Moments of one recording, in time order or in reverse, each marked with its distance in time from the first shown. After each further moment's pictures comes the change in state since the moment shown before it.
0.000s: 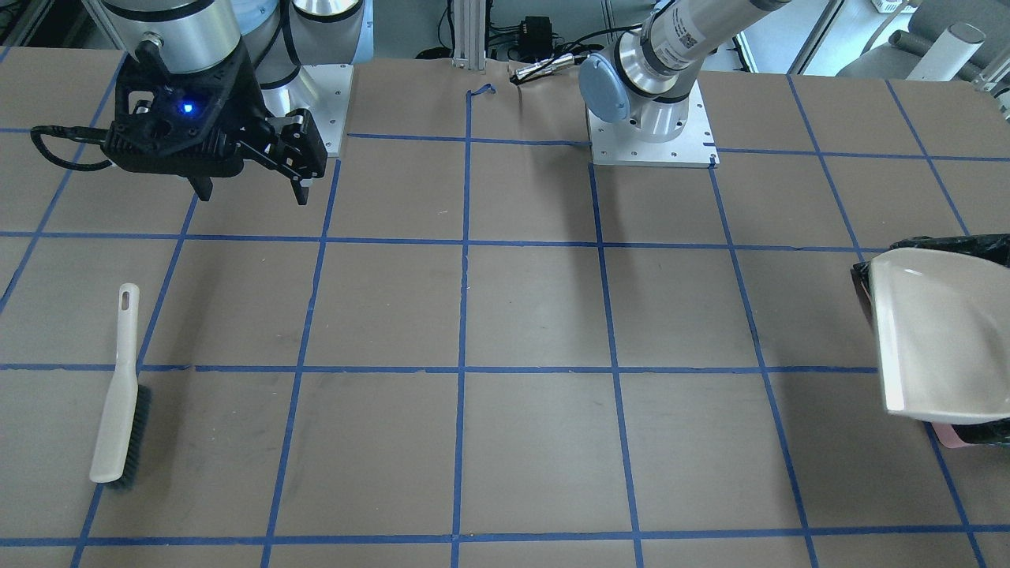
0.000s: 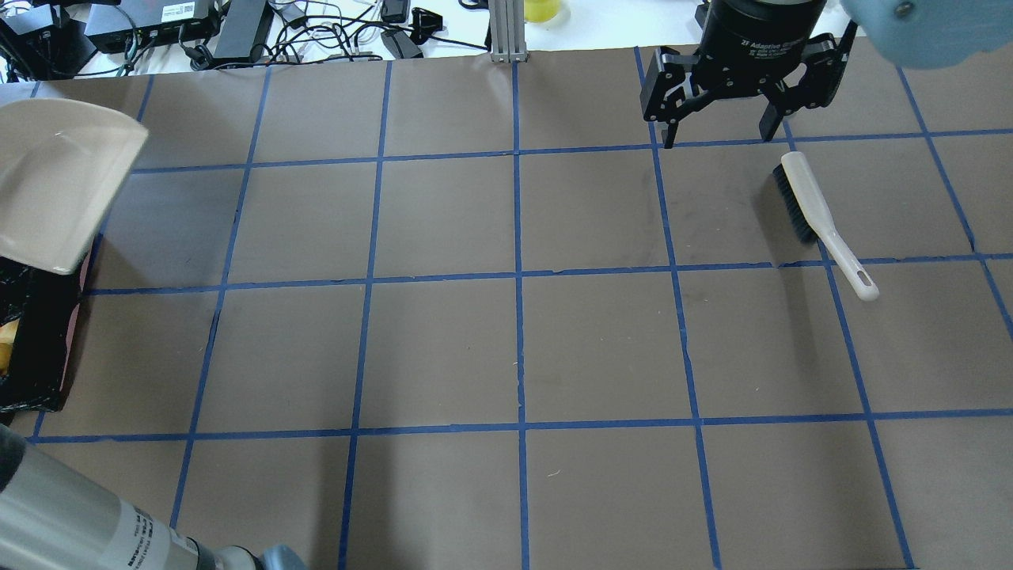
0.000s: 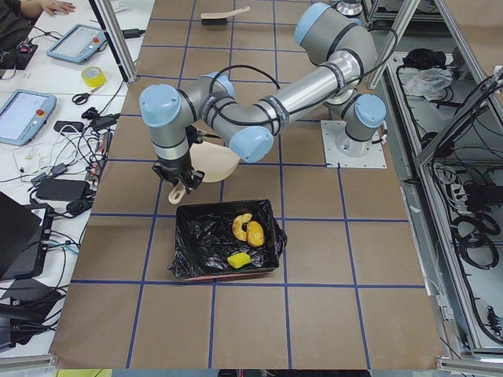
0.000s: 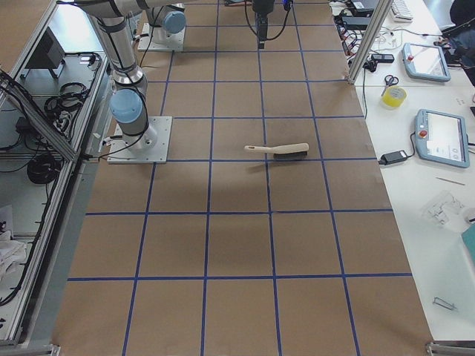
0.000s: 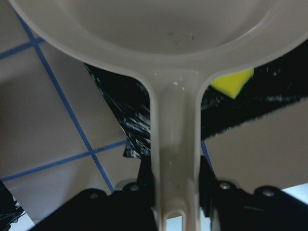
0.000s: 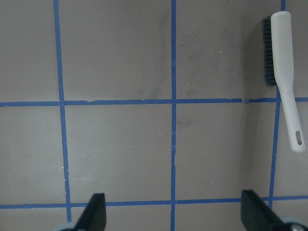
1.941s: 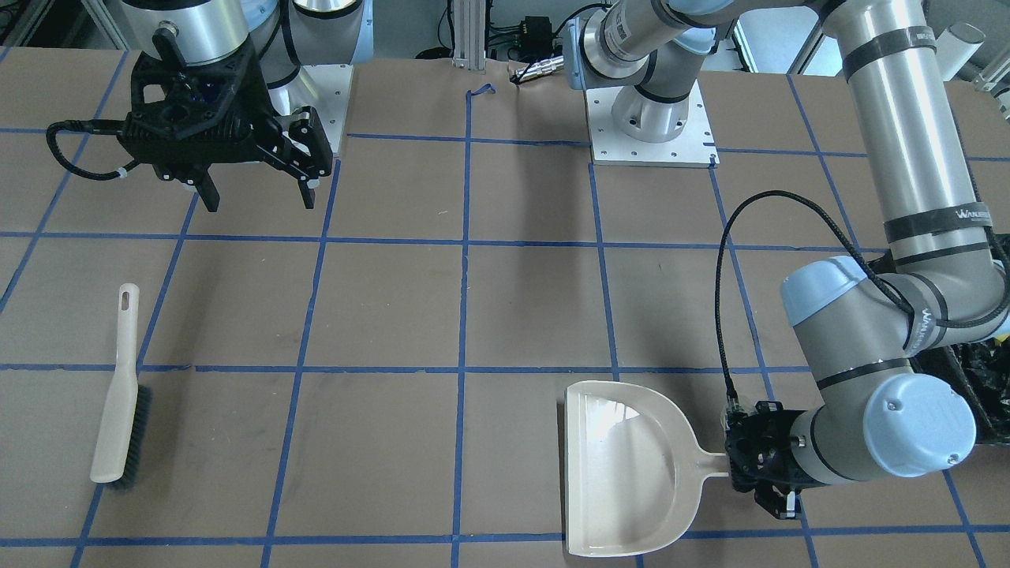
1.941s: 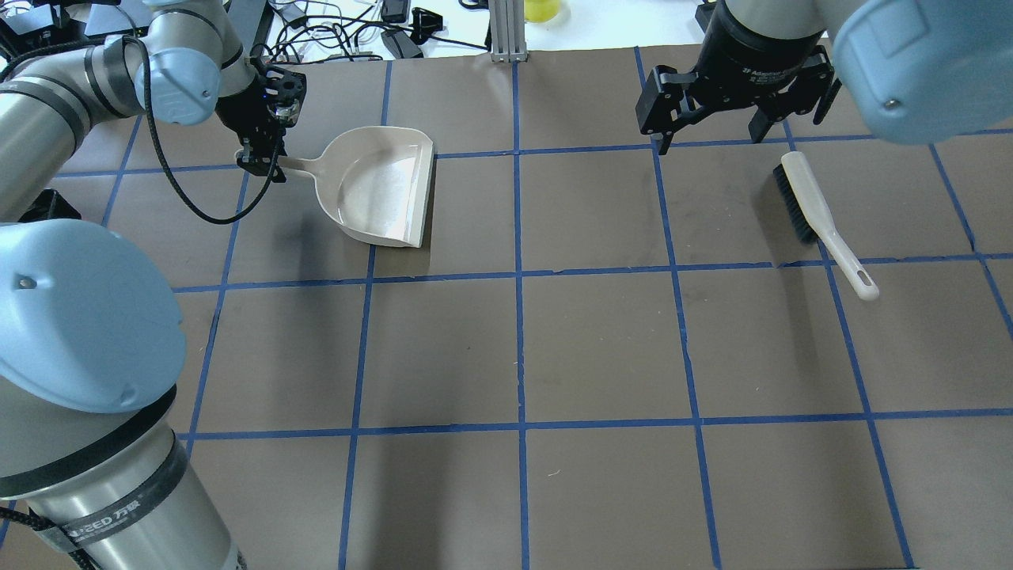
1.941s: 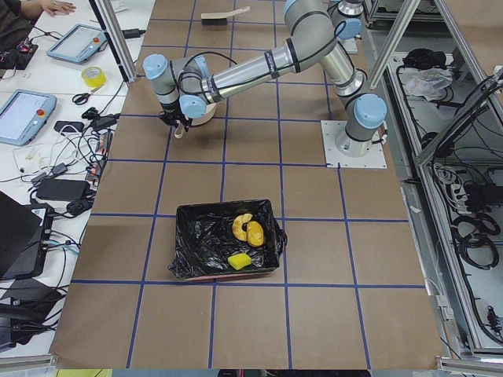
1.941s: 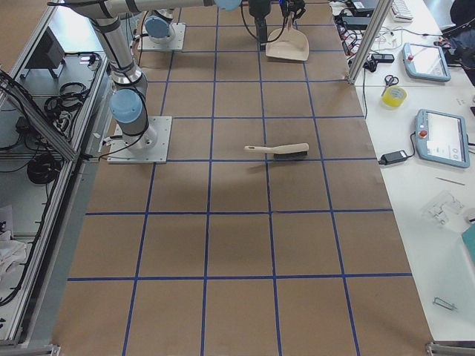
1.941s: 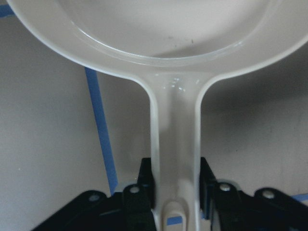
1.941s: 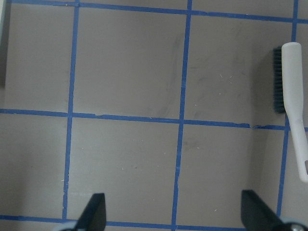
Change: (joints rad) left arm -0.456 -0.133 -0.271 0.274 -0.005 -0.677; right arm -0.005 -0.062 0.114 -0.153 0.020 -0.053
